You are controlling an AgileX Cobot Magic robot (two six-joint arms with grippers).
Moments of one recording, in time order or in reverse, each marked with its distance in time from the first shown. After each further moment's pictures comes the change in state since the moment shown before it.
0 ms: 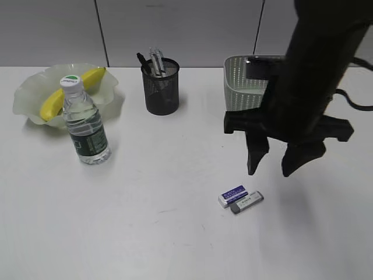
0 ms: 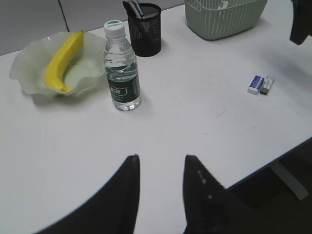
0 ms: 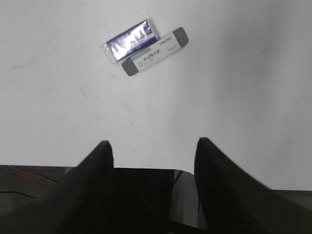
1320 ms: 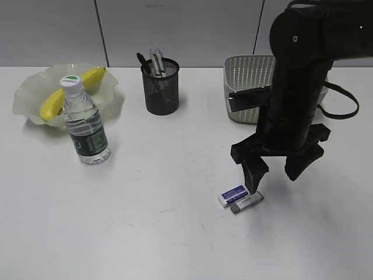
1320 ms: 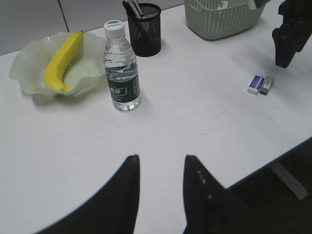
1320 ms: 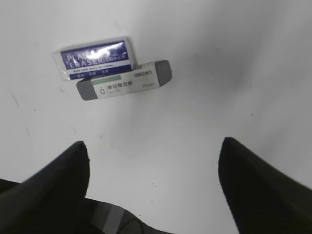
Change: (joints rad) left arm 0.000 0.000 0.000 0.000 0.000 0.000; right arm -0.068 0.192 -0.026 -0.024 -0.053 -0.396
